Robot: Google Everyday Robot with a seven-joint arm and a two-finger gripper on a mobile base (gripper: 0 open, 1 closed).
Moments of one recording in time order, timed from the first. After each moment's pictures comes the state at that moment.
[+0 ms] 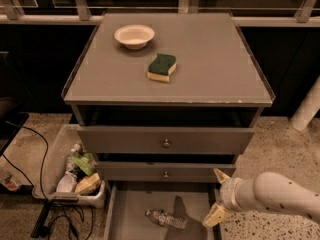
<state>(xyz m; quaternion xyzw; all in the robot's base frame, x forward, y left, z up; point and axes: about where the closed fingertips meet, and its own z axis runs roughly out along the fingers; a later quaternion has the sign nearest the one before) 0.443 -0.192 0.507 -0.54 0.78 0.09 0.29</state>
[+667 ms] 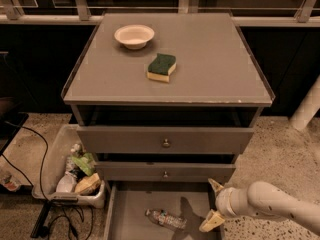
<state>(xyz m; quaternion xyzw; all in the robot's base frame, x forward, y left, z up) 0.457 -0.195 0.403 -0.55 0.77 0.13 0.30</state>
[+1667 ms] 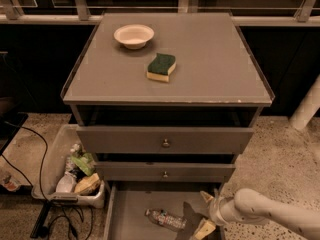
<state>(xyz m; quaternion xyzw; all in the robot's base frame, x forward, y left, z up) 0.453 -0.180 0.305 -0.54 0.78 0.18 0.27</state>
